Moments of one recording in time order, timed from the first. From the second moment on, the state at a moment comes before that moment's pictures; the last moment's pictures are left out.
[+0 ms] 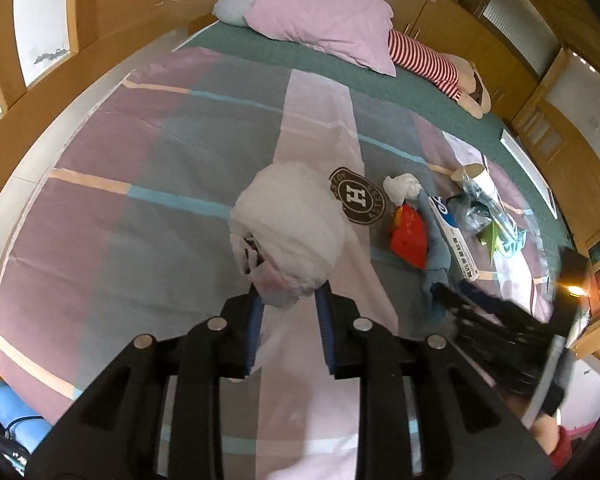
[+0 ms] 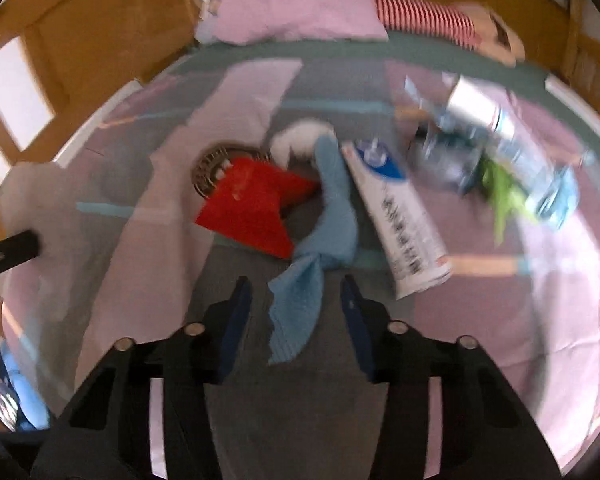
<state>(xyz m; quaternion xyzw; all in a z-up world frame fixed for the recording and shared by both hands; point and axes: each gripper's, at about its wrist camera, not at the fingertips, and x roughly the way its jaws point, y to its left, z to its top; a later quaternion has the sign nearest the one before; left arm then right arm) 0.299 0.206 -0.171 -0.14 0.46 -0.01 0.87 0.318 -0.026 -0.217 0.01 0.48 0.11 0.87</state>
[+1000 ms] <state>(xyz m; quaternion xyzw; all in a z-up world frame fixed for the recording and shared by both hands) 0.278 0.218 -0.164 -0.11 0.45 0.02 0.89 0.179 -0.039 -0.124 0.01 0.44 0.20 0.87</state>
